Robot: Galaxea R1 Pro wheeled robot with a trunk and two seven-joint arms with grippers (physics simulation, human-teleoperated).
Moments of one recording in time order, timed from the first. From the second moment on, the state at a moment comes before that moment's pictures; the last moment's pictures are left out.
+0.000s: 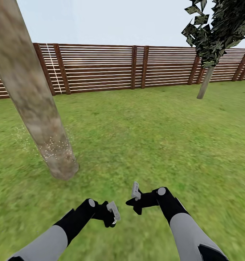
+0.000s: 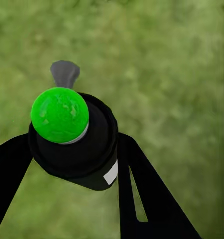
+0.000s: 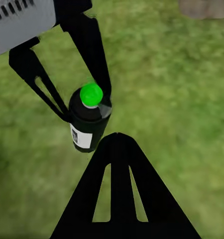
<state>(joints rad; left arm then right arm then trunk) -0.67 -0.02 -0.54 -0.60 -0.33 0.24 -0.68 -0.75 0.17 -0.32 -0.56 1.01 -0.21 1.12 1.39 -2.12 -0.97</state>
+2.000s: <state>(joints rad) -0.67 -0.09 -0.54 -0.62 -0.32 0.23 -0.64 -0.75 0.17 -0.32 -0.55 1.01 -0.21 1.12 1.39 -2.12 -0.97</state>
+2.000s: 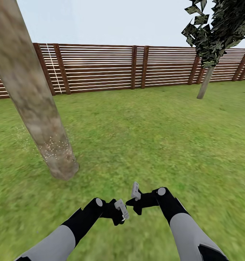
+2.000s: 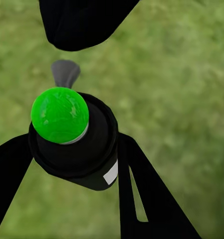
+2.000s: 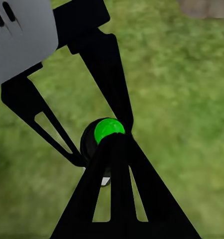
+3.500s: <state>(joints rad) -0.67 0.32 -0.35 -0.34 -0.24 0.08 -0.58 -0.75 0.16 -0.35 -0.54 1.01 -0.22 0.94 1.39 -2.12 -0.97</state>
